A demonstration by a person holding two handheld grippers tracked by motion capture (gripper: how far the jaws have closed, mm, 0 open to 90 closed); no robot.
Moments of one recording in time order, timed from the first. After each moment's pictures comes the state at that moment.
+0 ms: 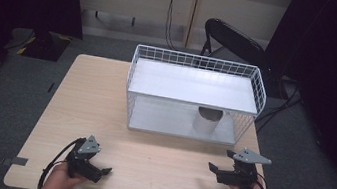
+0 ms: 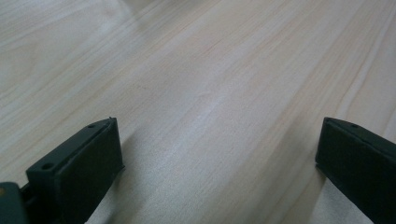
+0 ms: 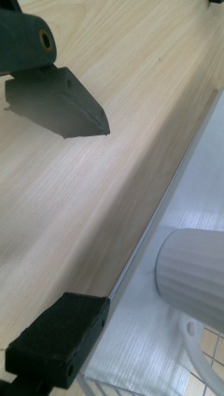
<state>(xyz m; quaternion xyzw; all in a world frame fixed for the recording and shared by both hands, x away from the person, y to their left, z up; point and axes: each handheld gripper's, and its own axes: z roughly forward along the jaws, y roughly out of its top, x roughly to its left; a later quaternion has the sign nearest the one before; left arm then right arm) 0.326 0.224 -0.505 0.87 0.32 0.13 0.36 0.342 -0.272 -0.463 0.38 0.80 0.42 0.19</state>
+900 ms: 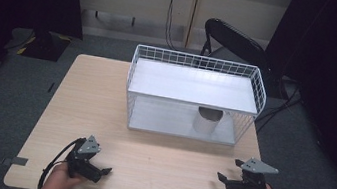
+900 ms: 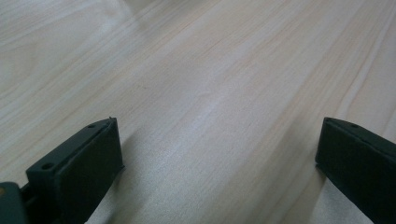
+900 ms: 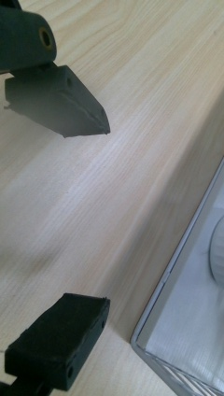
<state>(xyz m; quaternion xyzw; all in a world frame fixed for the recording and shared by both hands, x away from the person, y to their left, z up) 0.325 0.224 -0.505 0.87 0.32 0.13 0.36 0.331 -0.305 -0.487 0.38 0.82 0.39 0.19</state>
